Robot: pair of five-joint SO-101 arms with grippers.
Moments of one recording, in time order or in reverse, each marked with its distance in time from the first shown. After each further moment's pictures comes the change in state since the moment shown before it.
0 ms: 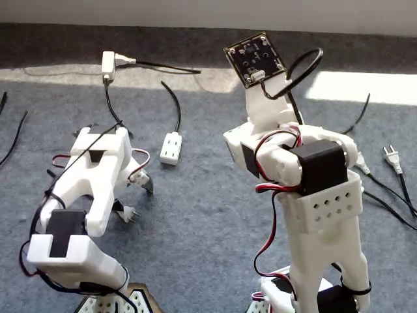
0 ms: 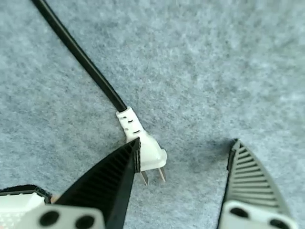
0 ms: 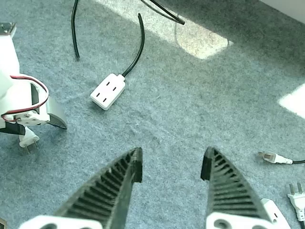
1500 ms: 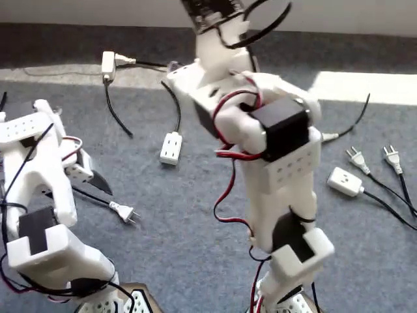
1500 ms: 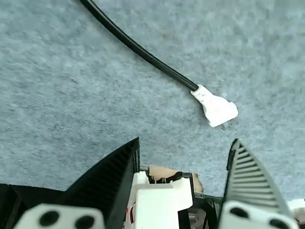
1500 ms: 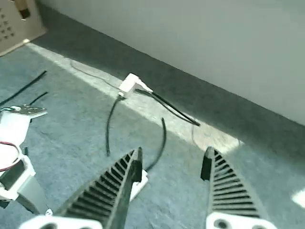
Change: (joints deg) left arm -20.5 1.1 -21.5 26.0 -41.9; right arm -6.2 32.4 -54.9 5.2 -5.2
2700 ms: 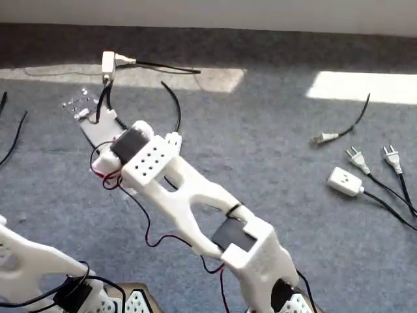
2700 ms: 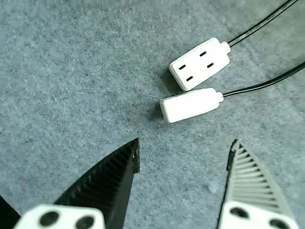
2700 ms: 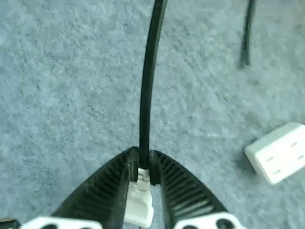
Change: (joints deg) left arm -38.5 27.3 -64.7 -0.8 -10.8; right arm -27.4 24.5 34.8 -24.9 -6.9
